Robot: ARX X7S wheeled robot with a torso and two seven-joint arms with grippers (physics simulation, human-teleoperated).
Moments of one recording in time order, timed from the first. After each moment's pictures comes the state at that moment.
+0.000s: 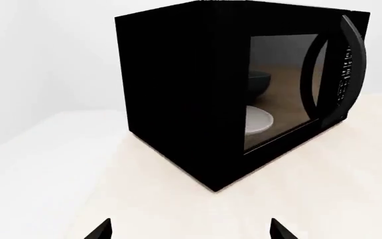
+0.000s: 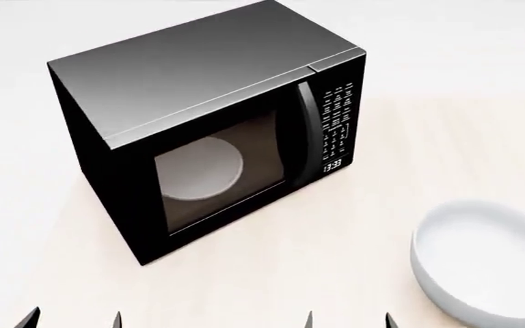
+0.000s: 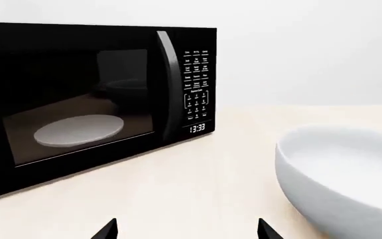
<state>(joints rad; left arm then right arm) -0.02 -0.14 0.18 -0.02 -0.12 0.02 -0.16 0.02 0.15 -0.18 0.01 0.16 -0.04 0.15</state>
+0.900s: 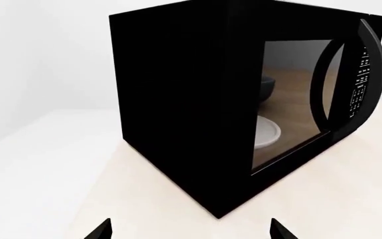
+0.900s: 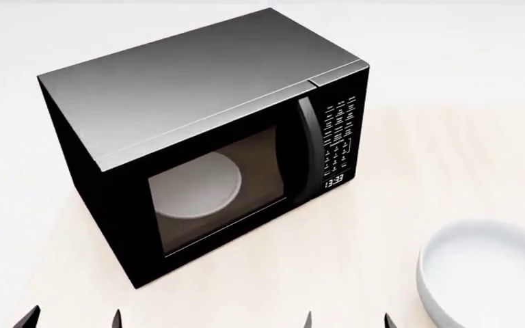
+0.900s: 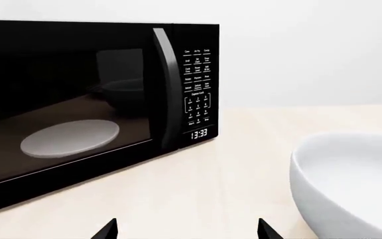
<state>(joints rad) -0.02 -0.17 0.20 -0.01 -0.17 0.01 -0.18 0.02 0.17 -0.20 0.01 0.19 -0.04 0.18</state>
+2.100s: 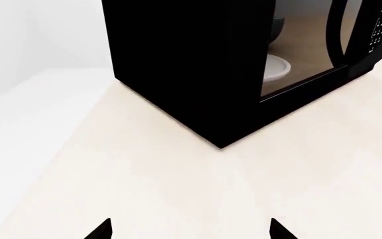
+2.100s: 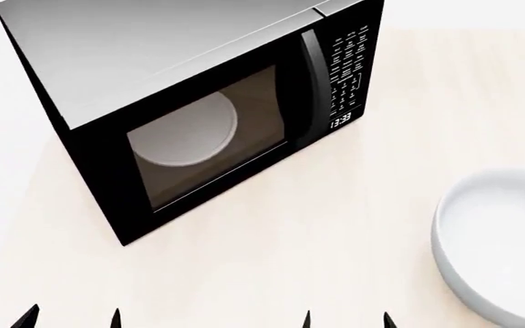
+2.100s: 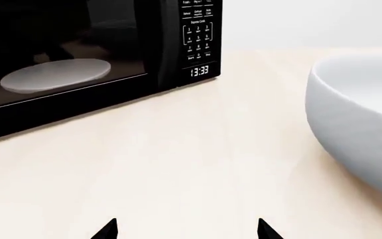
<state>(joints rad) -0.02 -0.19 0.23 -0.01 -0.19 0.04 -0.21 0.02 0.19 -0.24 -0.01 0.22 -0.04 0.21</state>
